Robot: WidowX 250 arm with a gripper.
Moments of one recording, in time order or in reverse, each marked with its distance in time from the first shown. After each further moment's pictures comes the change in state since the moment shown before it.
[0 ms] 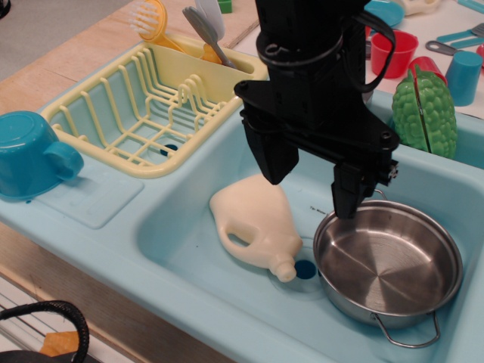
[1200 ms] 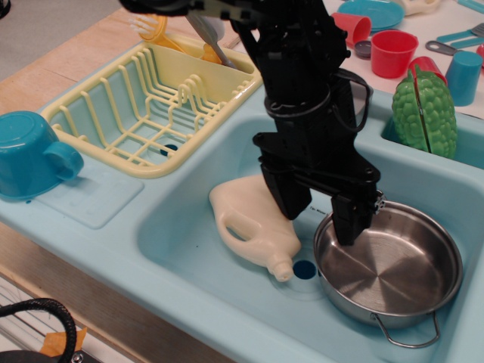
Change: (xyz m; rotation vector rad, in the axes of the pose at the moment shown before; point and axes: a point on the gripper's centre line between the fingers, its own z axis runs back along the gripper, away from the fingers) arm 0.012 0.012 -0.063 -0.143 0.086 -0.041
